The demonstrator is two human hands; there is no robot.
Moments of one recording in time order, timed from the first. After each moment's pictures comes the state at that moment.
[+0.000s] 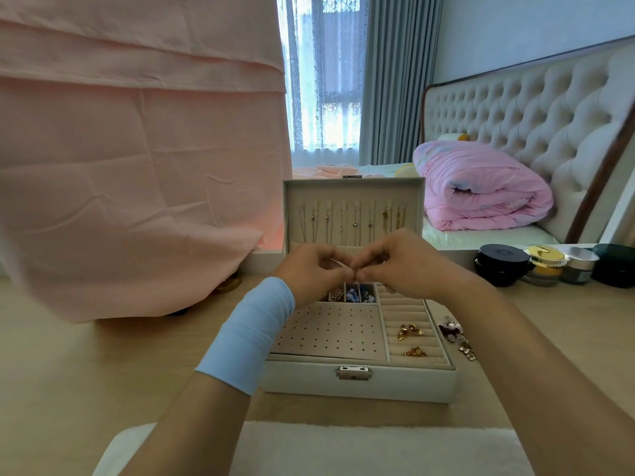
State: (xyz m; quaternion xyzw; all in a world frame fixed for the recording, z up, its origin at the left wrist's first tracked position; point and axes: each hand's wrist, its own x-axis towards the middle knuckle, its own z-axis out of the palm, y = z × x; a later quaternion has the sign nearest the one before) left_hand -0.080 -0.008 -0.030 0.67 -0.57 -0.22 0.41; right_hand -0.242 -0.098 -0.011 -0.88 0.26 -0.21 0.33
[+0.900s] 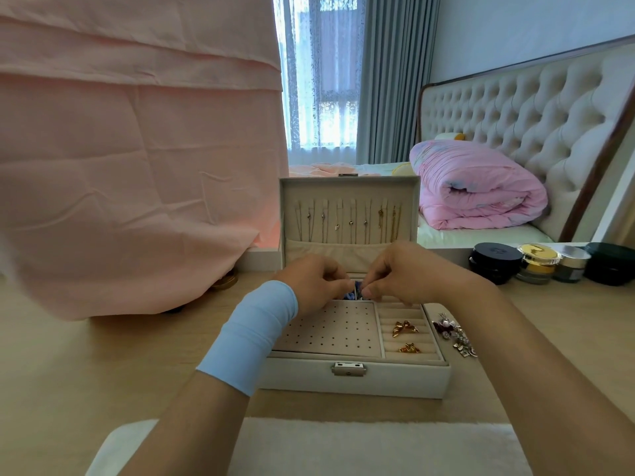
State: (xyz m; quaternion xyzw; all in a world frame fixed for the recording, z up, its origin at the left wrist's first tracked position) left_hand -0.086 -0.012 -0.037 0.73 -0.60 -0.17 0.27; right_hand -0.253 -0.106 -0.017 -0.90 0.31 -0.12 0.27
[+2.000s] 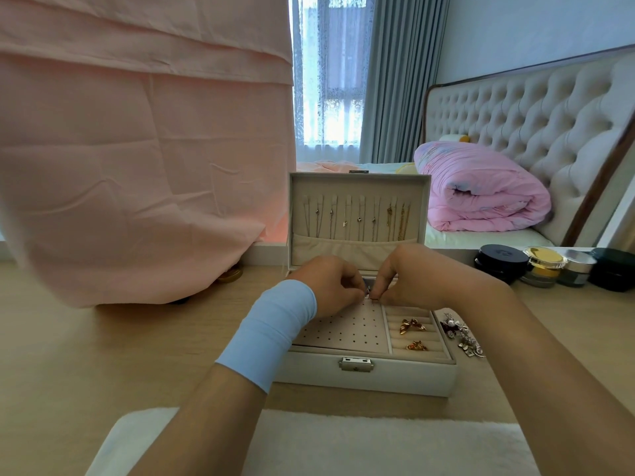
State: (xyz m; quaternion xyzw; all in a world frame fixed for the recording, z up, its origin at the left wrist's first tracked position) left_hand -0.096 -0.009 -0.039 0.74 -0.63 -0.13 0.21; right_hand -0.250 -0.099 -0.018 -0.93 0.32 -0.04 0.17
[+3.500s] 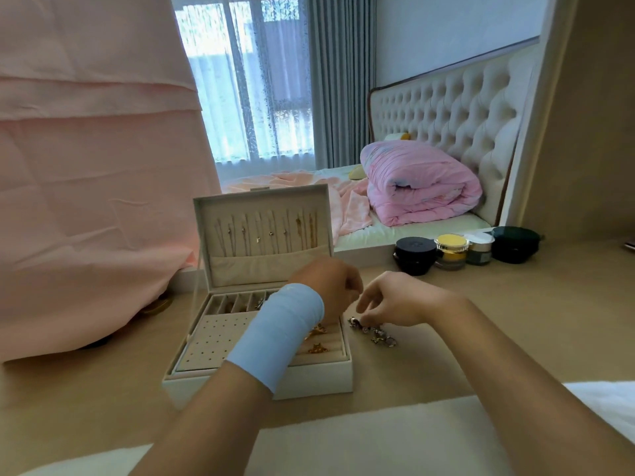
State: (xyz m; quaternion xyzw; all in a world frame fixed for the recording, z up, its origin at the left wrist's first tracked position) left_hand -0.207 -0.075 -0.030 0.71 -0.70 -0.05 0.11; right_hand -0.355 -0.154 -0.062 -0.88 0.40 -0.05 0.25
